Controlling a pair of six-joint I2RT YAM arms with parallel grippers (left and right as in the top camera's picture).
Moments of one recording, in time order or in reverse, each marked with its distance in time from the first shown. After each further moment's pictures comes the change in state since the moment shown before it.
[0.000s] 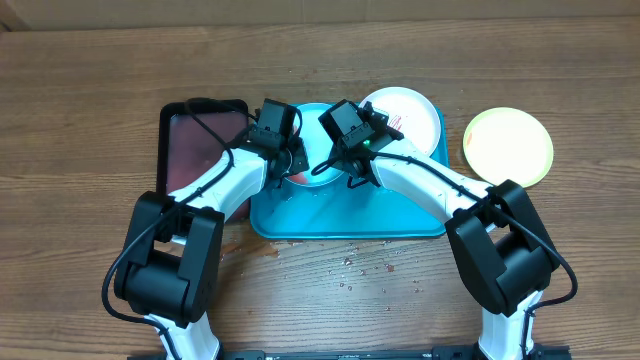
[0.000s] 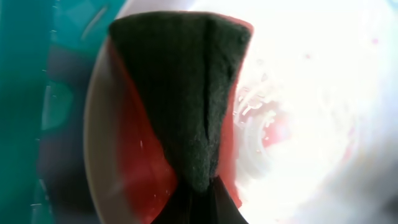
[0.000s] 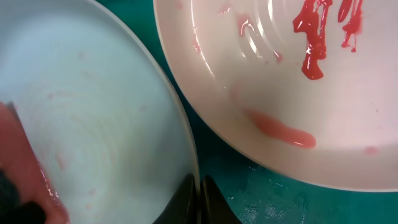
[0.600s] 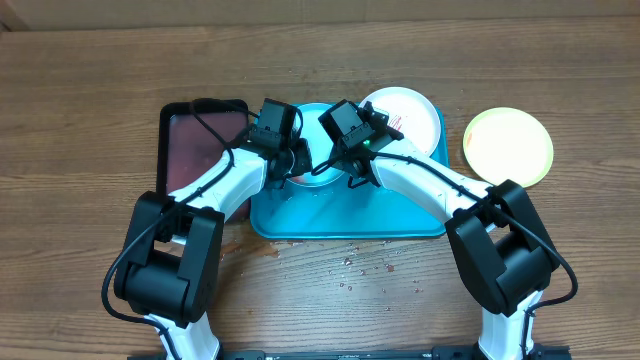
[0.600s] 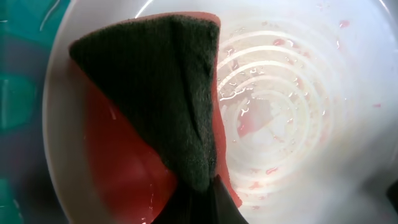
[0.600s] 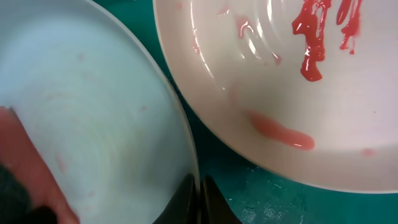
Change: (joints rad) left arm -0.003 0.000 0.003 -0.004 0.040 0.020; right arm 0.000 0.000 0.000 0.001 0.003 -0.006
